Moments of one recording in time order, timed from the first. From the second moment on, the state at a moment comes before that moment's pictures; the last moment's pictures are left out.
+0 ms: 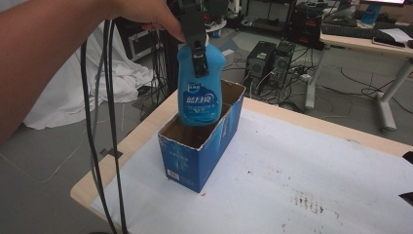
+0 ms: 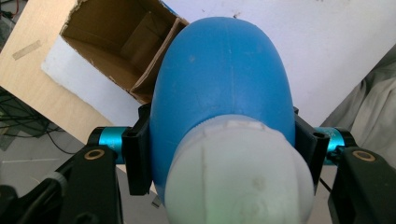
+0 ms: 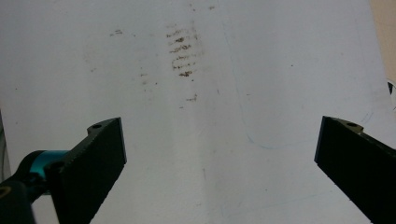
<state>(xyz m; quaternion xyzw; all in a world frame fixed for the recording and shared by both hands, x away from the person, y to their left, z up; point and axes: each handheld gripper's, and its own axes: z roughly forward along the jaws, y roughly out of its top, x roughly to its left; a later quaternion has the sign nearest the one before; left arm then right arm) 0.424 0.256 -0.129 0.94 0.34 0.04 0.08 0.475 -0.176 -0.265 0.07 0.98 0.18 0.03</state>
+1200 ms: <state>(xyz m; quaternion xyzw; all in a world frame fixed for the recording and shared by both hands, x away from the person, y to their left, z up) 0.424 0.259 -0.249 0.95 0.31 0.02 0.04 0.476 -0.177 -0.272 0.08 0.98 0.17 0.03</state>
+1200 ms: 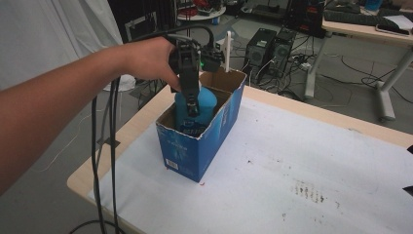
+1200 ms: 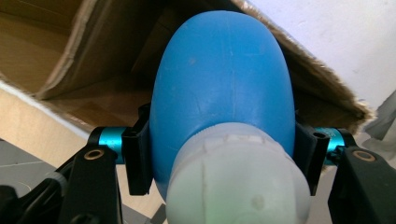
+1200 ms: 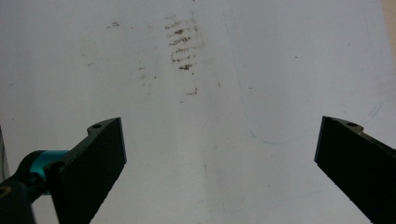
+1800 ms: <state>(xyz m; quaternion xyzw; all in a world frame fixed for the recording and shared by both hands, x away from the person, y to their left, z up) 0.425 0.256 -0.277 0.95 0.31 0.01 0.03 0.477 -0.179 -0.273 0.08 0.98 0.17 0.02</state>
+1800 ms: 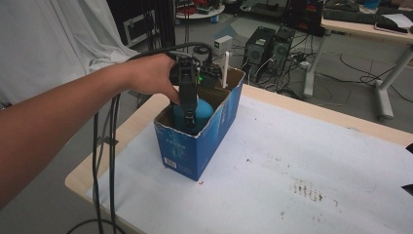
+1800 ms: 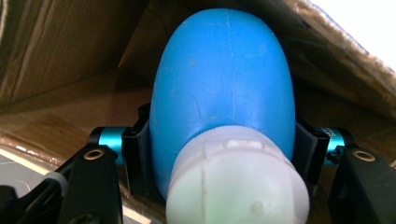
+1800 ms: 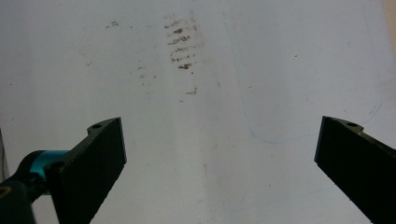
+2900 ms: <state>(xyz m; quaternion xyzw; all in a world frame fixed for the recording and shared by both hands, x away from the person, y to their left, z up) 0.426 0.266 -0.253 0.94 0.32 0.02 0.08 0.471 -0.182 -0.270 0.08 0.98 0.17 0.03</state>
